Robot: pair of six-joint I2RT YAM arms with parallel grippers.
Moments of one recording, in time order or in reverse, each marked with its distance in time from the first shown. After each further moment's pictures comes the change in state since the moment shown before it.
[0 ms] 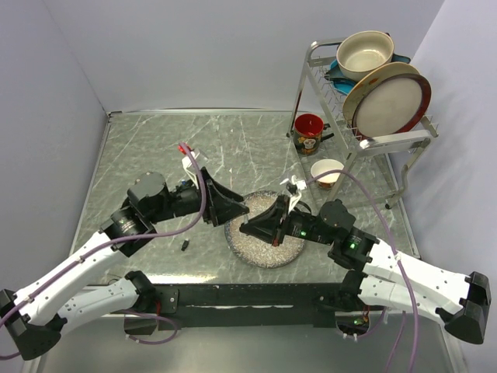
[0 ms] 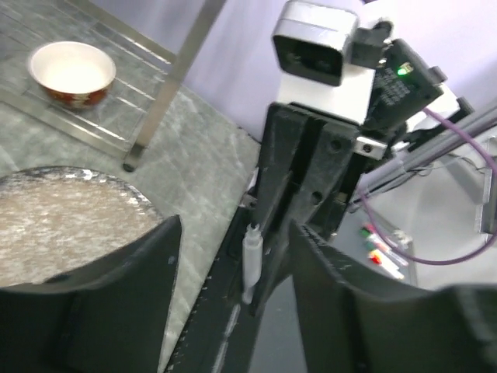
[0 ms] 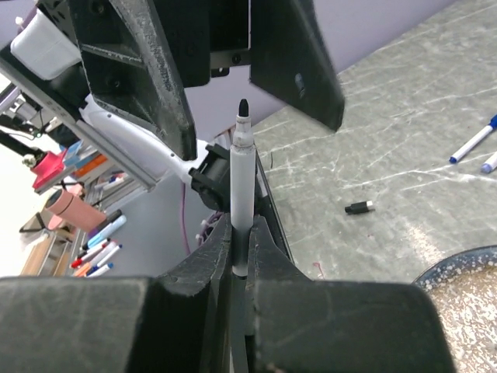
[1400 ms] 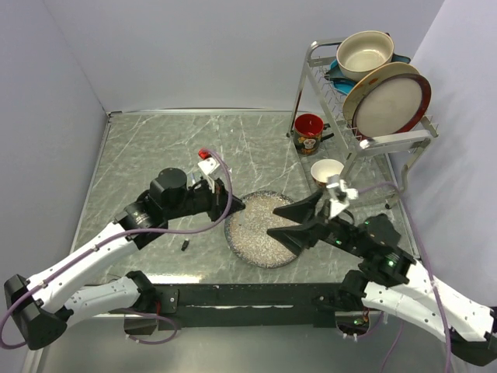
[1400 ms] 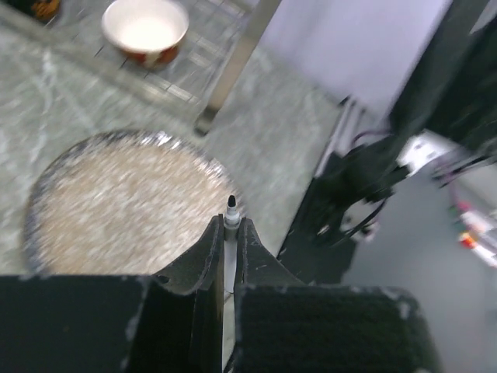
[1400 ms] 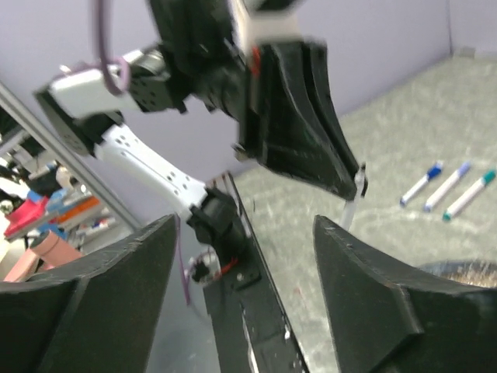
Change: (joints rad) left arm 0.002 0.099 0.002 -0.132 -0.103 0.259; right arm -0.042 -0.306 0.001 -0.166 0.093 -0.038
